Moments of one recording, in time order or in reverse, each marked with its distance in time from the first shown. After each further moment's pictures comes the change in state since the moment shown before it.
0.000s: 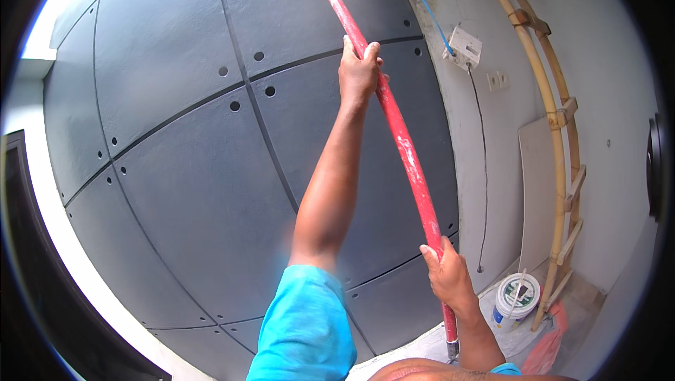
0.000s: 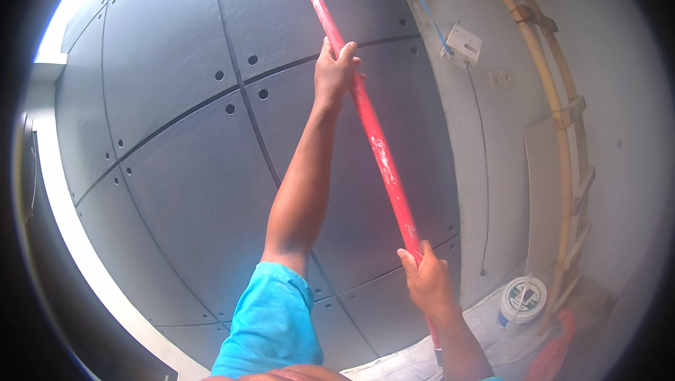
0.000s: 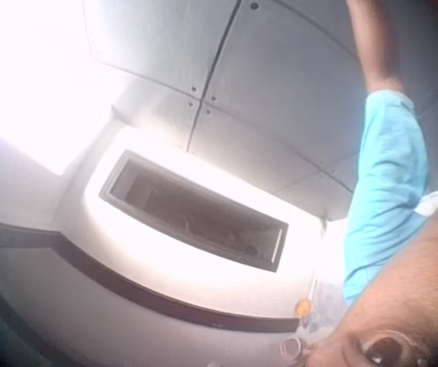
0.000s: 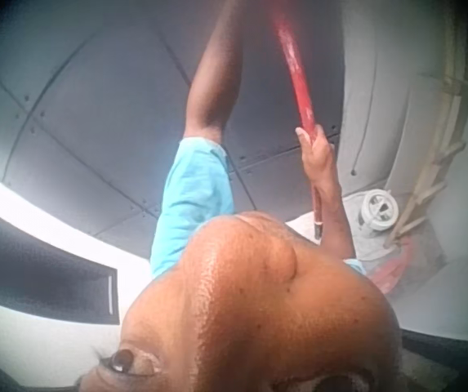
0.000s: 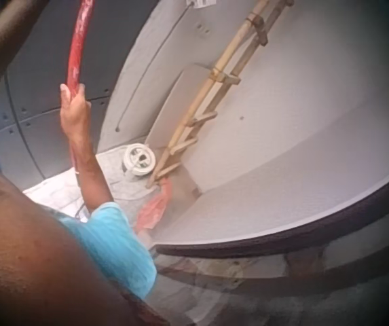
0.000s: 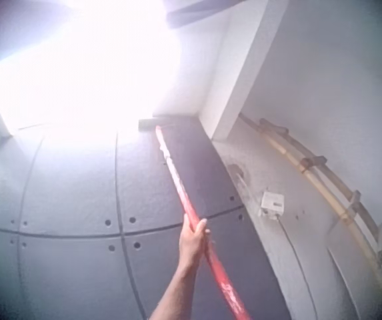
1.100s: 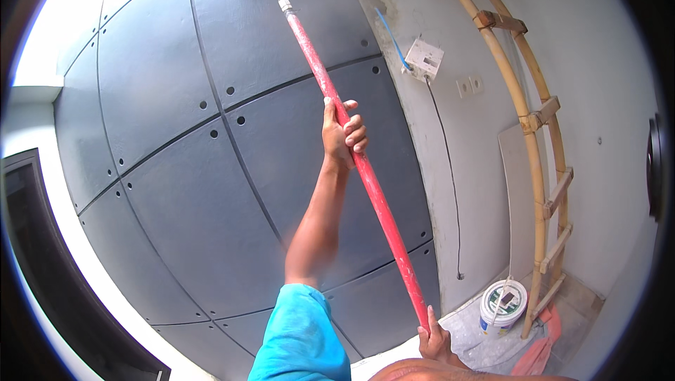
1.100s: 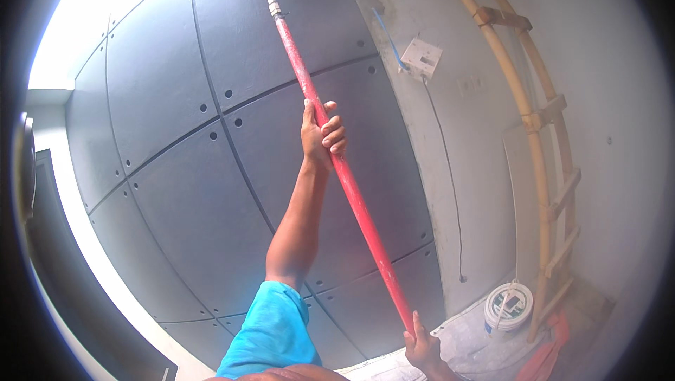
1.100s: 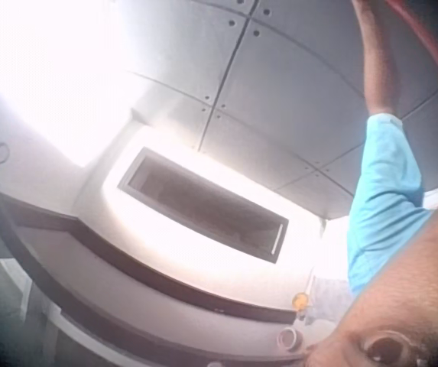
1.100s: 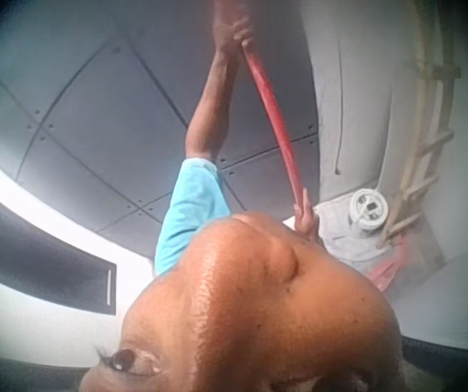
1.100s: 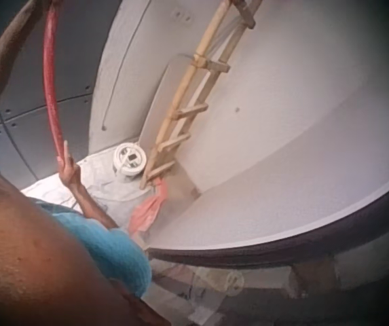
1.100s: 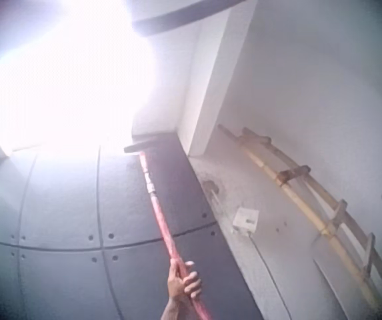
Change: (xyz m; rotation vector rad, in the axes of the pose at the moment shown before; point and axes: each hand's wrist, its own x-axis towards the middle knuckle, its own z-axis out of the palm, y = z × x) left_hand -0.079 -0.002 0.099 -0.908 -0.196 -0.402; right_hand -0.143 0.225 -0.075 -0.120 0.038 -0.334
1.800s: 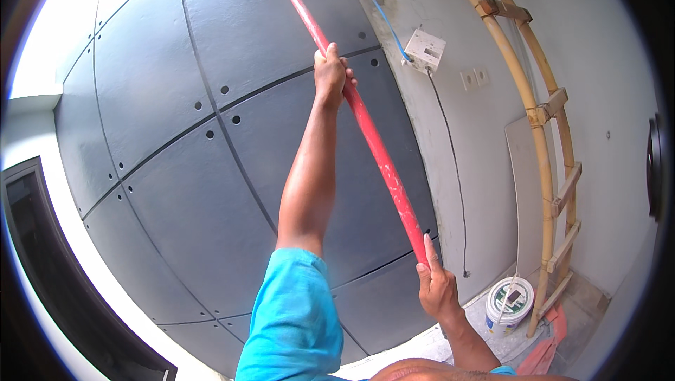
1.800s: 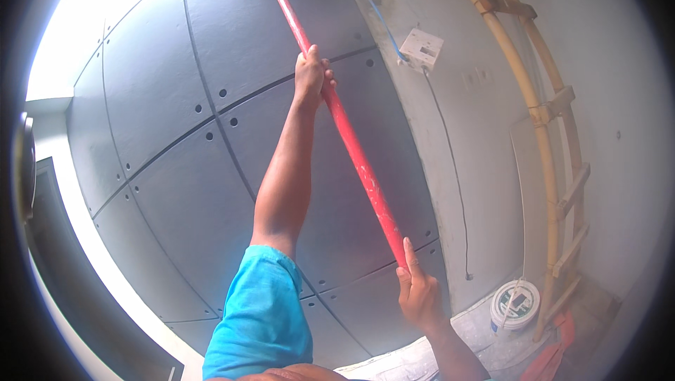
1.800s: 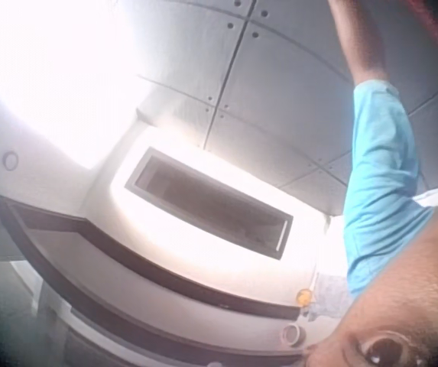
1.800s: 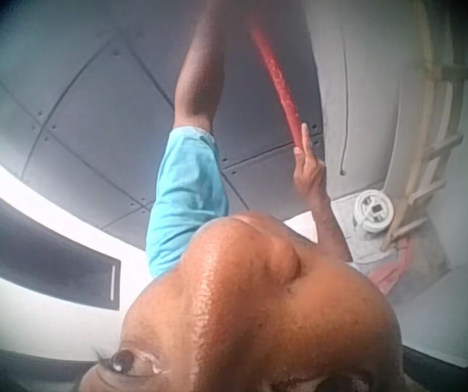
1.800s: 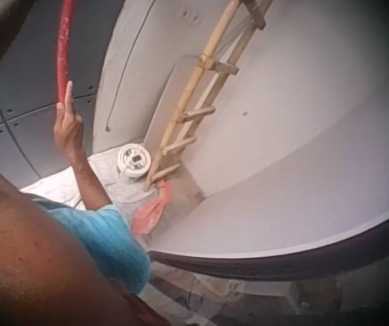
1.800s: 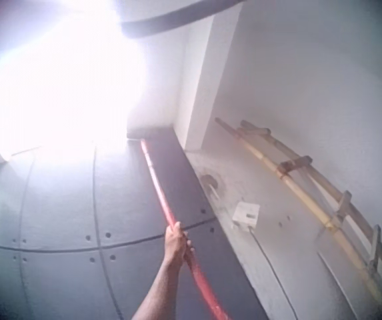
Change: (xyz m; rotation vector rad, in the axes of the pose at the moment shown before) left_hand 0.115 0.033 0.025 0.670 0.249 0.260; right_hand 0.172 -0.063 -0.048 0.166 0.003 0.048
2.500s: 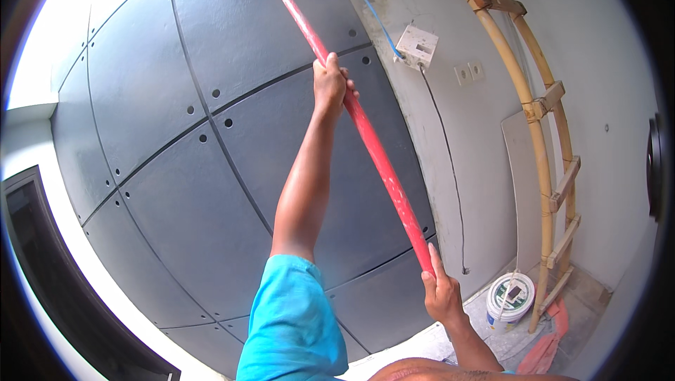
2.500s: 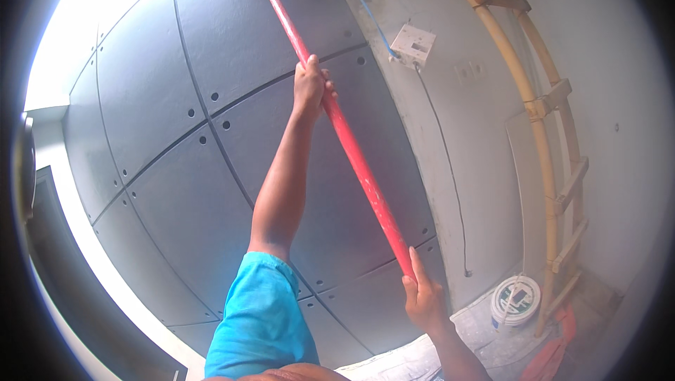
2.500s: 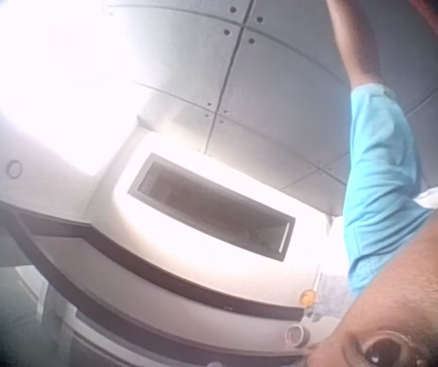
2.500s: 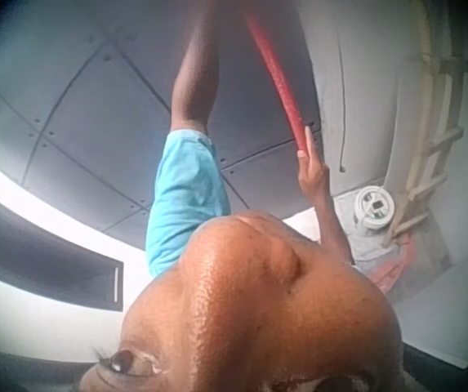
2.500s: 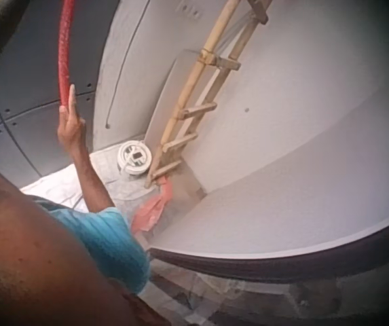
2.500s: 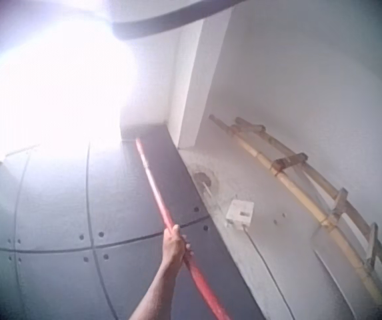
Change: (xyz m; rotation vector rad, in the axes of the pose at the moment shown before) left_hand -0.020 -0.021 0.021 0.050 -0.012 -0.023; right_hand -0.008 0.034 -0.006 -0.004 0.156 -0.189
